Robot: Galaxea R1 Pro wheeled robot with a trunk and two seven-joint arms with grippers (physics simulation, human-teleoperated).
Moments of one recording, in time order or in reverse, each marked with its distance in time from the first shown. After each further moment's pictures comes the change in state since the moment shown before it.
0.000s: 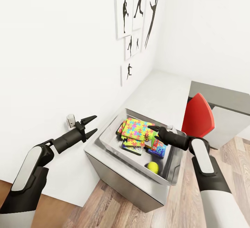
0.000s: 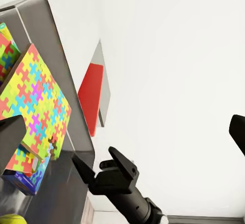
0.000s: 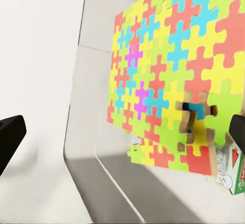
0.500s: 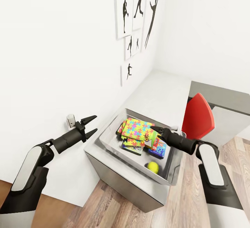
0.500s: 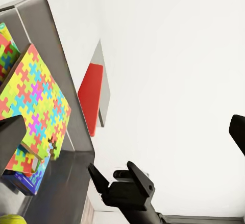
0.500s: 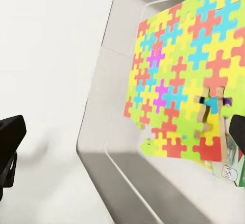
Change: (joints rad) left arm 0.000 0.000 0.000 -0.001 0.000 0.000 0.000; right arm 0.095 -0.003 -0.011 -0.202 -0.012 0.012 0.000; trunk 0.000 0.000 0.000
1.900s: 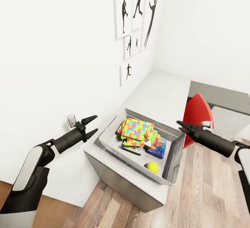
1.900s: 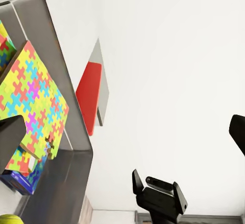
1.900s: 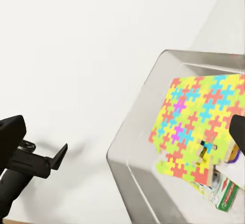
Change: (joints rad) left arm 0.000 -0.007 -0.002 0.001 -0.002 -0.001 -0.002; right arm 0.072 -0.269 -0.116 -0.093 -0.034 0.001 0.412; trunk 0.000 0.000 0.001
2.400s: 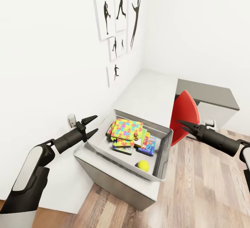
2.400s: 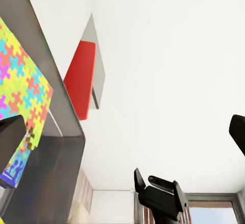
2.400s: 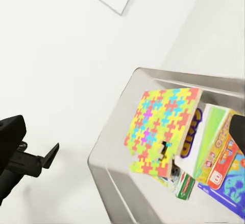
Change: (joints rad) left arm 0.000 -0.001 -0.001 -0.002 0.000 0.001 0.000; right arm -0.005 -0.043 -0.002 0.000 0.006 0.000 0.008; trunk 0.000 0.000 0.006
